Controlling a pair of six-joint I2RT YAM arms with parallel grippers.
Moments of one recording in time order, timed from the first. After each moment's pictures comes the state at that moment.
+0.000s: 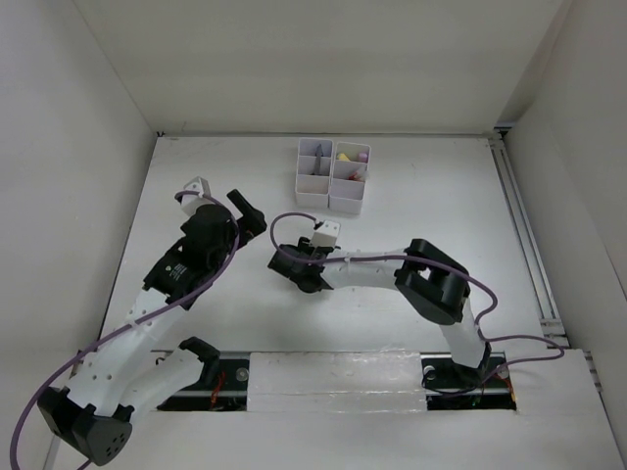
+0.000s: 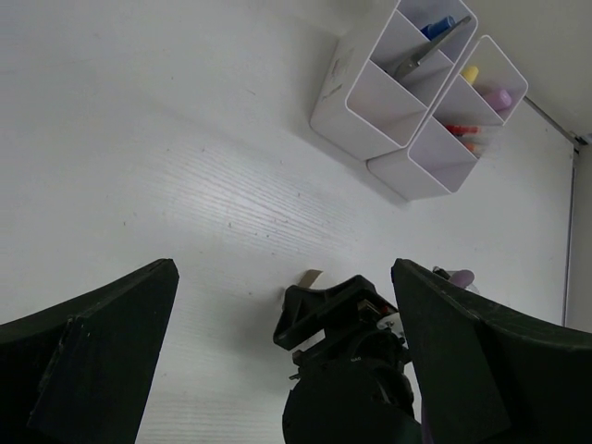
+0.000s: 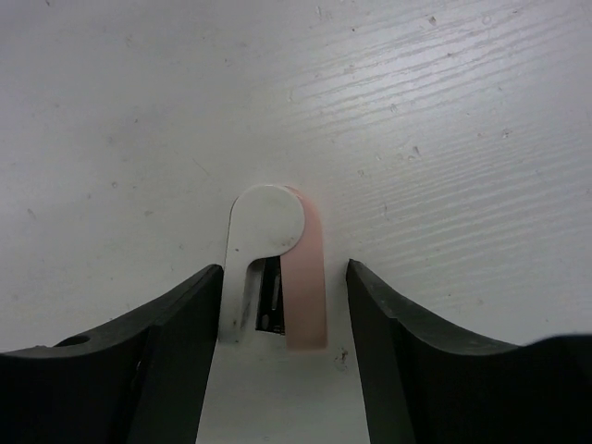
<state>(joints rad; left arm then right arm) -0.52 0.84 0.89 -0.56 -0.39 -0.84 1.11 2.07 1.42 -0.56 0.77 1.28</state>
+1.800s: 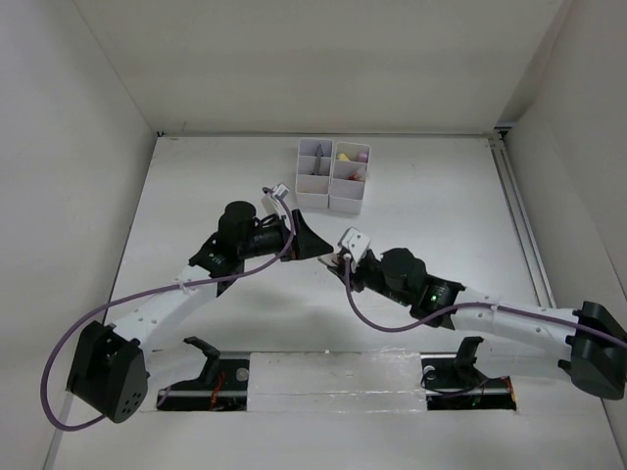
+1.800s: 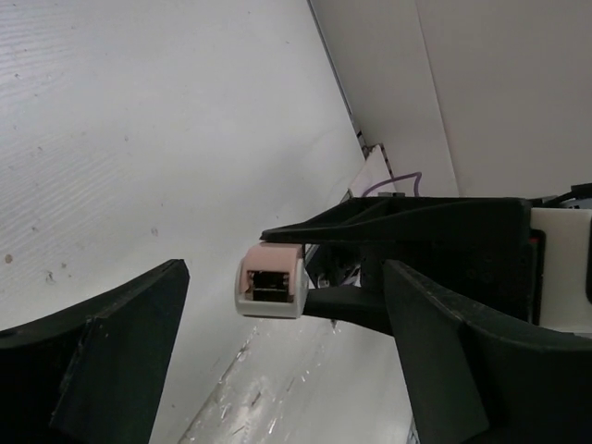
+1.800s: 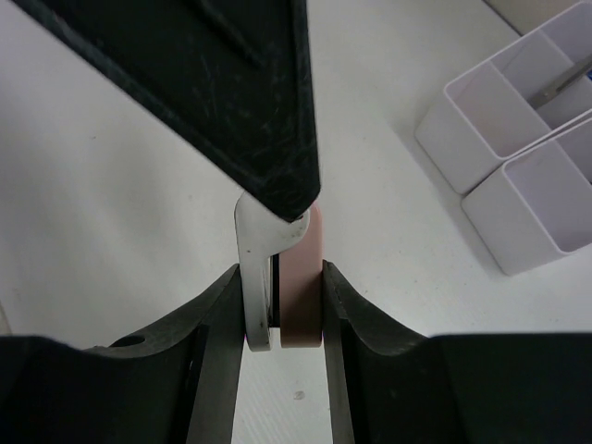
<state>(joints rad) -0.52 1.10 0.69 0.09 0.64 -0.80 1.04 1.10 0.61 0.25 0.10 -0.15</state>
